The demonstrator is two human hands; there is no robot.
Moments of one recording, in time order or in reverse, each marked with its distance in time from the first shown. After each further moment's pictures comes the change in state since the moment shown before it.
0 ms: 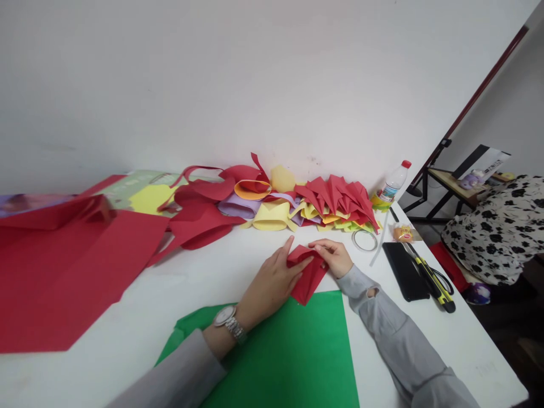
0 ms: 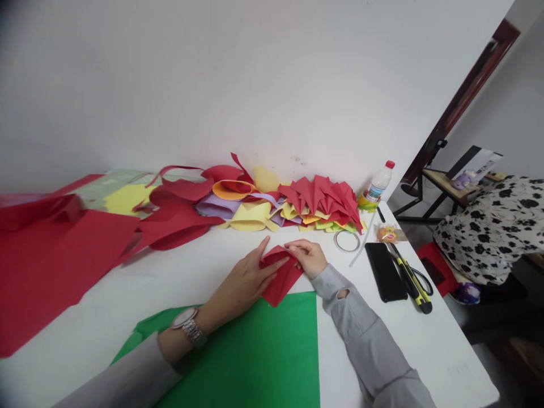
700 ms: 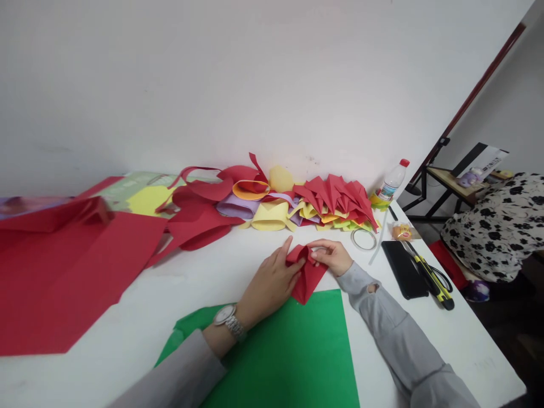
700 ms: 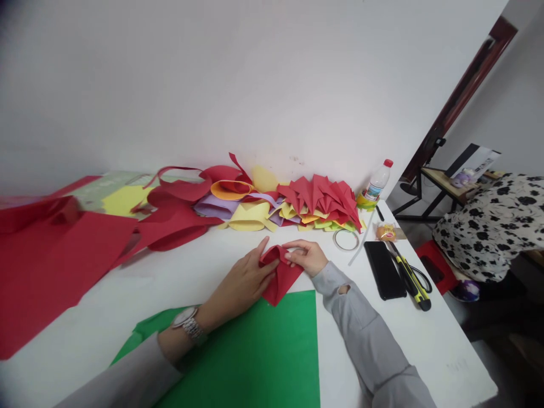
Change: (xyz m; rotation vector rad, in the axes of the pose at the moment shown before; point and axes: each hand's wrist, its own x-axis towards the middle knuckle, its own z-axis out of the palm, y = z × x) left_hand 0.001 0.002 -0.001 0.003 0.000 -0.026; right_hand 0.005 0.009 -0.004 0.087 -0.127 0.018
